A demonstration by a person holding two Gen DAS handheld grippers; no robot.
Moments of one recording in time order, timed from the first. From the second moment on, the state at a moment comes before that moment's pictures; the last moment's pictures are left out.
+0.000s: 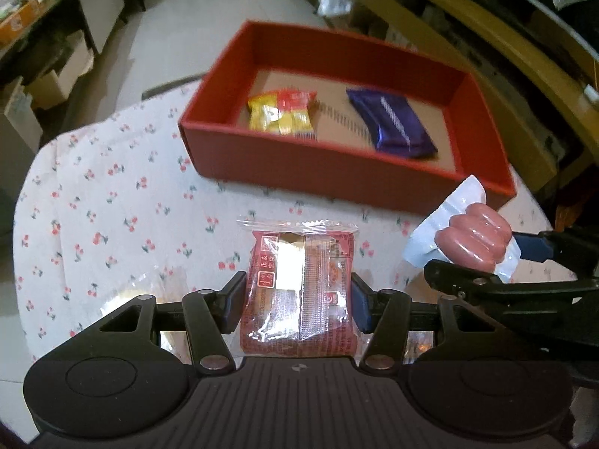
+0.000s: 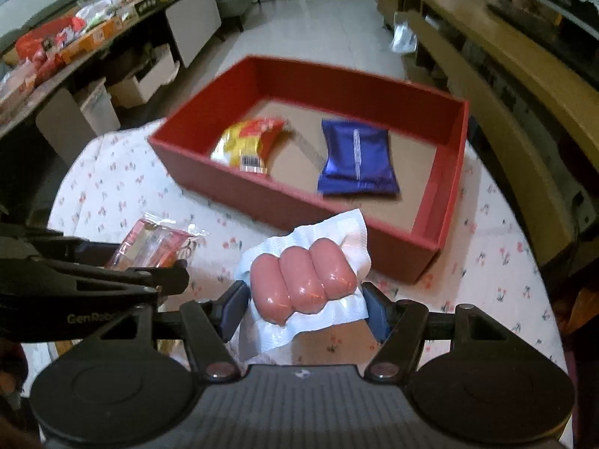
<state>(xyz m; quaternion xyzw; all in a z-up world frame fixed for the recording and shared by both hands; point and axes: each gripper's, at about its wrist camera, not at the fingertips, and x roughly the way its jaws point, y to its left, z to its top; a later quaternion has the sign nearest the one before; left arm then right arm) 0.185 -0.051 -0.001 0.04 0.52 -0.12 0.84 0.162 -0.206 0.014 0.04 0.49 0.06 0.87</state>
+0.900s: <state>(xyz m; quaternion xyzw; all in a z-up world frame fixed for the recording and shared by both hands) 0.245 -0.085 0.057 0.03 0.43 -0.10 0.90 0.222 -0.237 0.067 0.08 0.39 0.00 0.92</state>
